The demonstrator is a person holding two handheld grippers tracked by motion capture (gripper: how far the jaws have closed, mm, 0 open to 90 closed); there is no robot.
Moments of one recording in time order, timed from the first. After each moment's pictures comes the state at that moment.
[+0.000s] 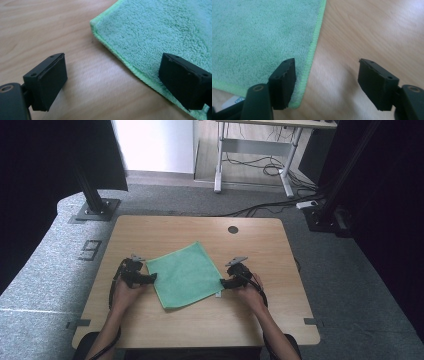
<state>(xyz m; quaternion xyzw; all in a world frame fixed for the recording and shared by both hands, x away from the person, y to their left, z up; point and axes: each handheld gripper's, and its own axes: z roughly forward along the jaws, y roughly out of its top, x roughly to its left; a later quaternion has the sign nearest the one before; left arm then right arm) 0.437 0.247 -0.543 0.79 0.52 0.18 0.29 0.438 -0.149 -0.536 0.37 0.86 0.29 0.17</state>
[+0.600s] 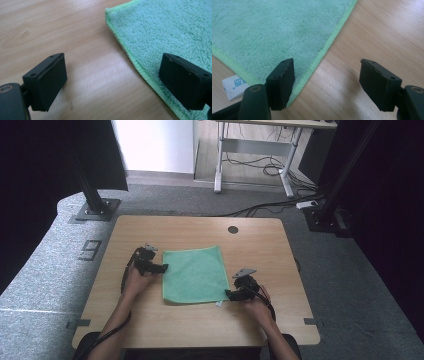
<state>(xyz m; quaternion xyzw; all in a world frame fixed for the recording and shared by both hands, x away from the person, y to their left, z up) 0.488 0.216 -0.543 0.81 0.48 0.17 0.30 0.393 -0.170 -0.539 0.37 0.86 0.30 0.17</state>
